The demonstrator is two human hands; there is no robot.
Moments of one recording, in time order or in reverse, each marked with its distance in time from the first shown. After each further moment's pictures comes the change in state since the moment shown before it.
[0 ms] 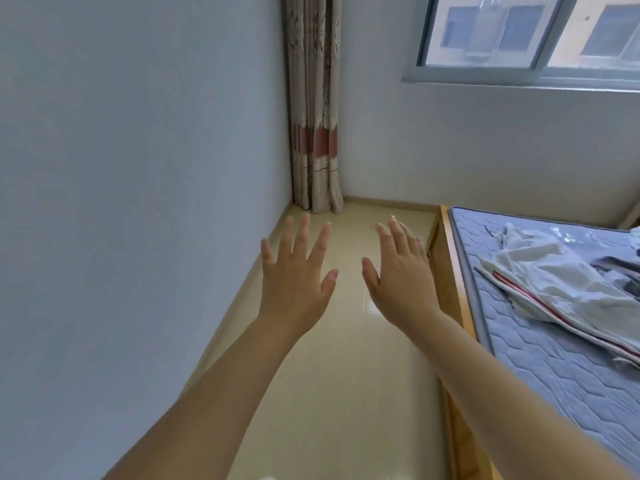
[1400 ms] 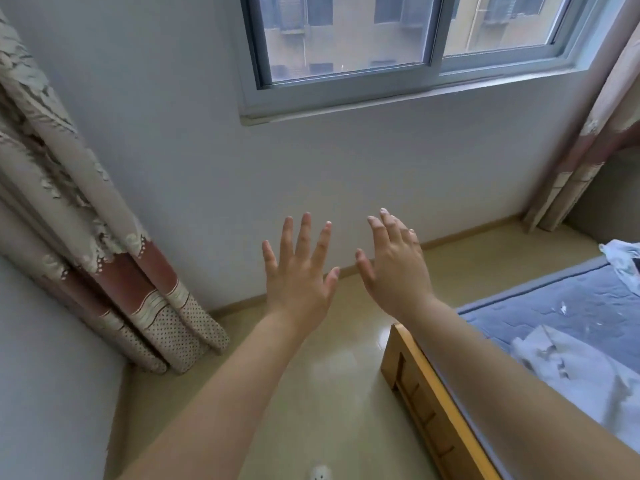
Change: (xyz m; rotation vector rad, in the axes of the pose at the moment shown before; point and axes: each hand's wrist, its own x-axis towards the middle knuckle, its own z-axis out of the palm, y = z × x) left_hand 1.101 0.135 0.456 -0.188 -0.108 0.486; right_hand 0.926 0.576 0.267 -0.168 0.132 0.474
